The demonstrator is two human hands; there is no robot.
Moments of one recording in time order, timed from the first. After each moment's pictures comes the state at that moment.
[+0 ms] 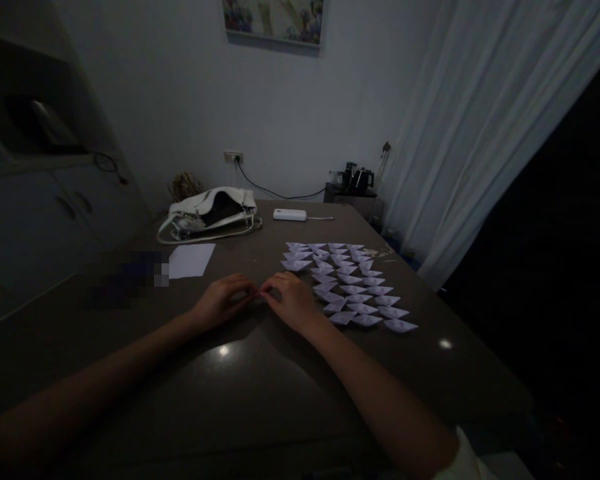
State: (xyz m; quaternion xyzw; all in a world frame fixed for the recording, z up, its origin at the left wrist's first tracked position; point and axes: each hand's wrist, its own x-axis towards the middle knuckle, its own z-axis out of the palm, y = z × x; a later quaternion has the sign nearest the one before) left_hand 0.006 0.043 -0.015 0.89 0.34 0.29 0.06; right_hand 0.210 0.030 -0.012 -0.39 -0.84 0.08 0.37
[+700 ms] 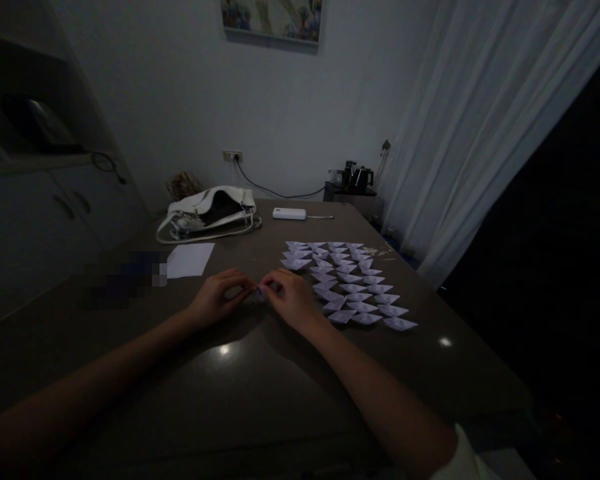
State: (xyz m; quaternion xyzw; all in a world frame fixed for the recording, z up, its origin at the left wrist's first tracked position) left_hand 0.004 0.042 -0.010 0.88 0.34 0.33 0.07; right_hand 0.207 0.029 -0.009 -0.40 -0.80 0.16 0.43
